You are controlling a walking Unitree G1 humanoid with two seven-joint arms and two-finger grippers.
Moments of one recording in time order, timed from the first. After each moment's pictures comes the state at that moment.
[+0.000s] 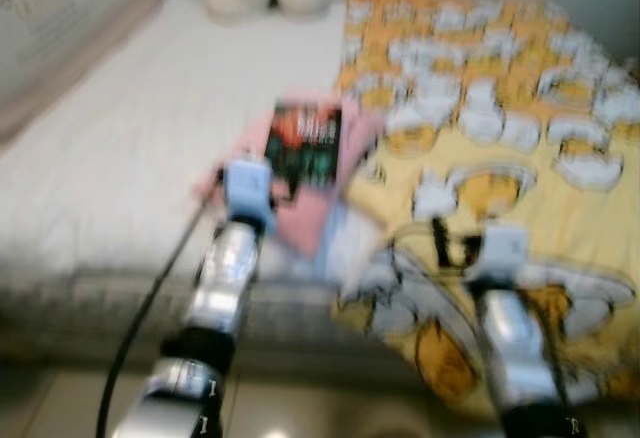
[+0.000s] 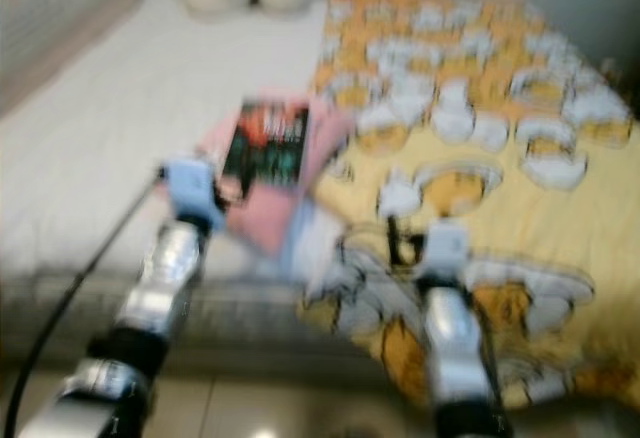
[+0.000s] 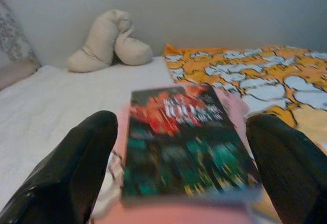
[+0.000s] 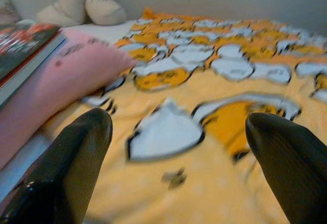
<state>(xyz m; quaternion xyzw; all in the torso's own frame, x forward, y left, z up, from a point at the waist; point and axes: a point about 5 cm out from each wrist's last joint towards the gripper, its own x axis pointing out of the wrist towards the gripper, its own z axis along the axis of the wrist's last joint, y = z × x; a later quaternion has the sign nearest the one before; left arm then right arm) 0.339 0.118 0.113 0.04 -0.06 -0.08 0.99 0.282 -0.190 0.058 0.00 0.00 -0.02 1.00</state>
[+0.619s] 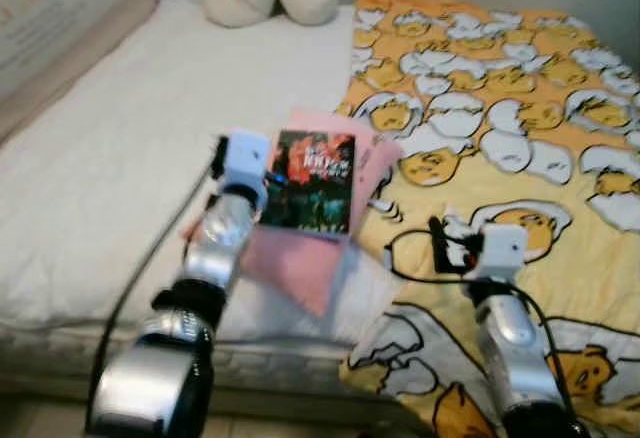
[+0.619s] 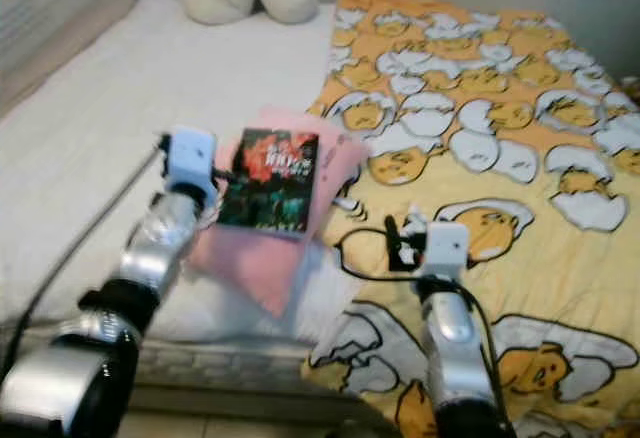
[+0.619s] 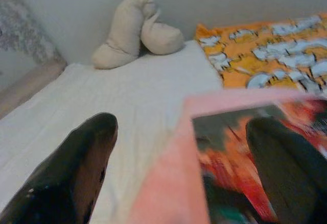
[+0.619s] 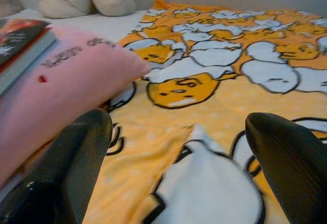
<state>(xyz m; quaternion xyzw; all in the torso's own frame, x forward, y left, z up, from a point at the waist) 0.380 0.139 0.138 0.10 -0.01 -0.03 0.99 0.278 -0.188 0.057 0.01 0.01 0.00 1.00</state>
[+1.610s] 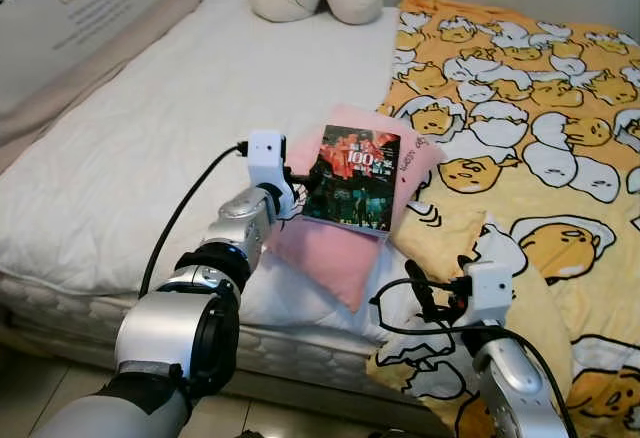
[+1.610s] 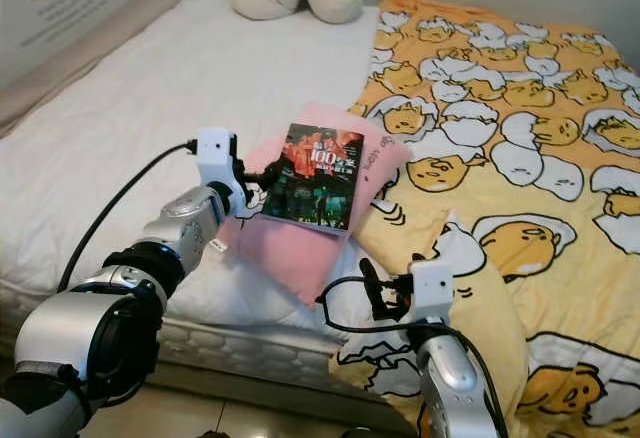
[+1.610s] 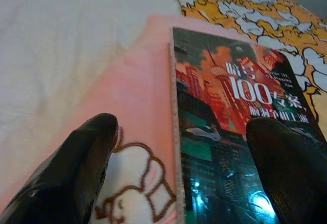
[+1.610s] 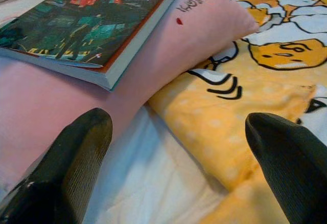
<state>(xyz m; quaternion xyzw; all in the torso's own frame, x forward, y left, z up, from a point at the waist) 0.384 0.102 0.114 -0.10 0.15 -0.15 0.97 0.229 -0.174 0.040 0.02 0.08 0.09 0.99</state>
